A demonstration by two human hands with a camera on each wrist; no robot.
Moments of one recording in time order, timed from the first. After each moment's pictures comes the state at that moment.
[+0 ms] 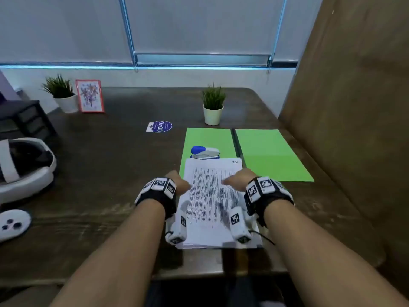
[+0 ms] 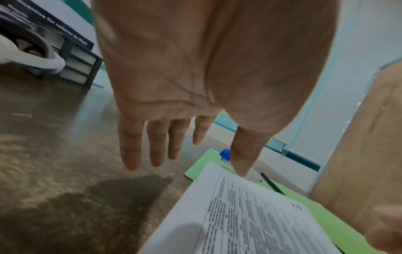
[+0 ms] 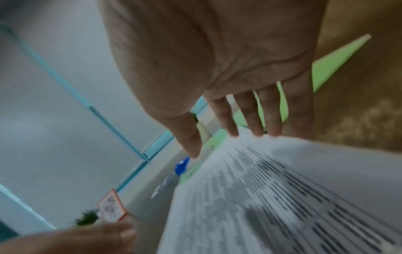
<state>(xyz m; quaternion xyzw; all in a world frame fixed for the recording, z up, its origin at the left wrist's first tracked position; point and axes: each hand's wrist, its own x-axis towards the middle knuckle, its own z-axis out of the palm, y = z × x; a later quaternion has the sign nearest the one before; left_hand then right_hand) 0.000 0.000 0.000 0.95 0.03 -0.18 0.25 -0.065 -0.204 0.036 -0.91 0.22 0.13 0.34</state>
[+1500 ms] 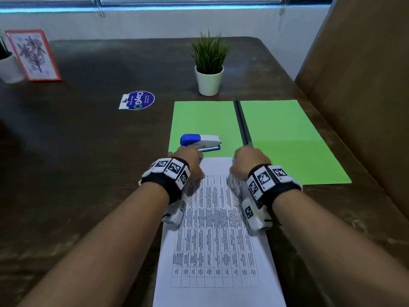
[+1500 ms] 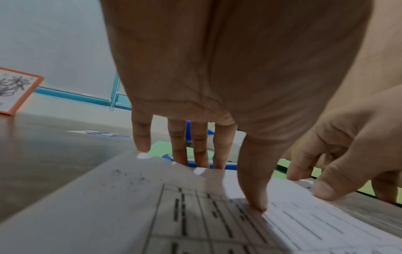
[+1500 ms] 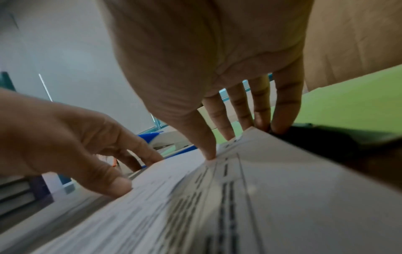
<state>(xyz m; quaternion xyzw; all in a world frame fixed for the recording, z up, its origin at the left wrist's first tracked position) 0.123 -0.075 -0.022 0.96 -0.20 -0.18 0.01 0.071 -0.239 -0.018 -0.97 0.16 0.12 0.11</state>
